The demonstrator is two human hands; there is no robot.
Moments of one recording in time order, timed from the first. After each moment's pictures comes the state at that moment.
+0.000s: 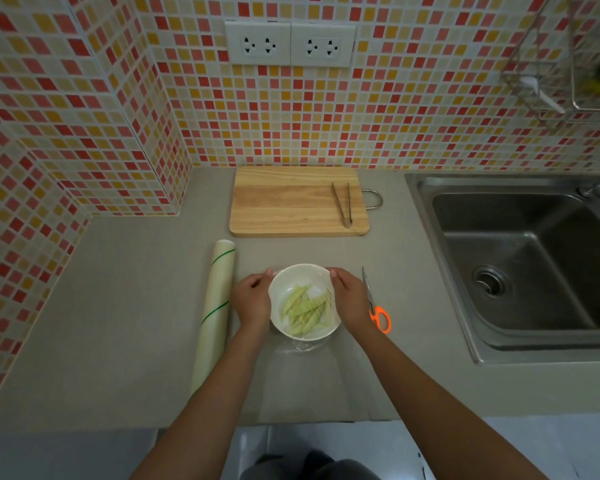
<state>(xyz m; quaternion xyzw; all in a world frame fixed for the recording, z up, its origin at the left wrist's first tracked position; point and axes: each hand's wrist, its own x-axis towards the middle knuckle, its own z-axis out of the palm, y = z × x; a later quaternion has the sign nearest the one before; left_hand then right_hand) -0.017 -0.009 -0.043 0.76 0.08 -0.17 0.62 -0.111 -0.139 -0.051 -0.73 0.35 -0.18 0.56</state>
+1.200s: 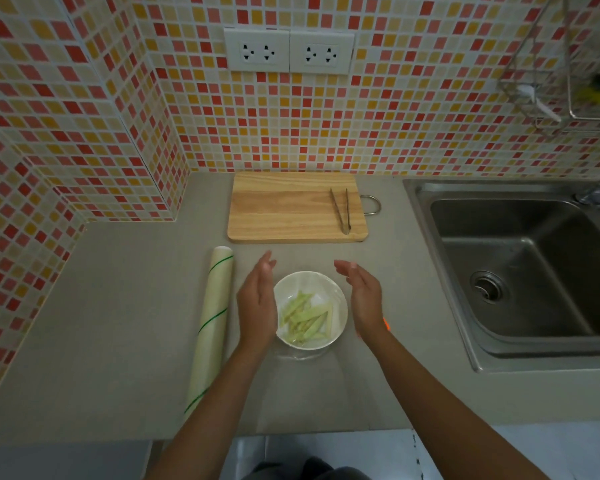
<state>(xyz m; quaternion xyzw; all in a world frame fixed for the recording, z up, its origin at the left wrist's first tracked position) -0.029 -0.006 -0.034 0.75 -0.13 -0.08 0.65 -0.114 -0.154 -0.035 -0.63 0.36 -0.26 0.63</state>
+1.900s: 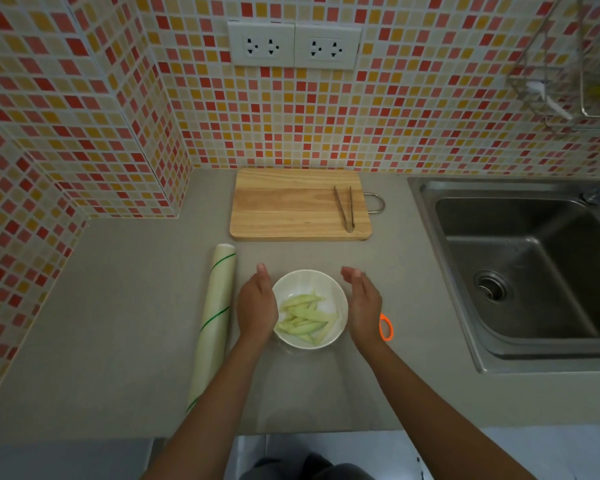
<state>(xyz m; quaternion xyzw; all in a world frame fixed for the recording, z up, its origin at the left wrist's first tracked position) -0.014 -0.012 -0.048 0.87 -0.04 -0.13 0.48 -0.115 -0.141 -0.059 -0.60 0.41 -0.29 0.62</state>
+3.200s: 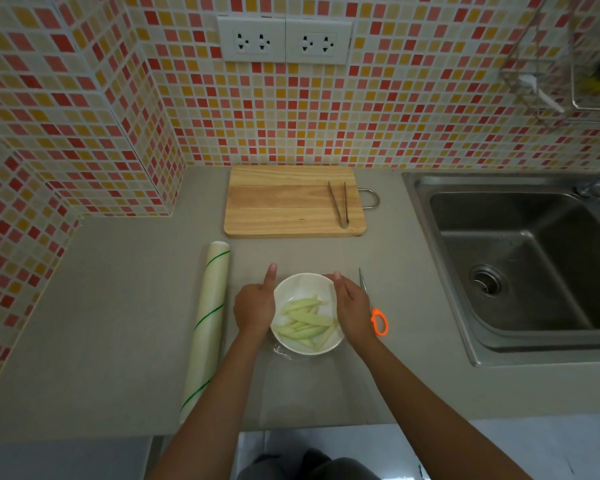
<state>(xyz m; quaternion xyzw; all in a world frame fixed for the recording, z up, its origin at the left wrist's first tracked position) -0.008 -0.018 -0.062 0.90 0.00 -0.19 0.38 -0.124 -0.136 -0.055 -0.68 0.36 -0.21 0.61</state>
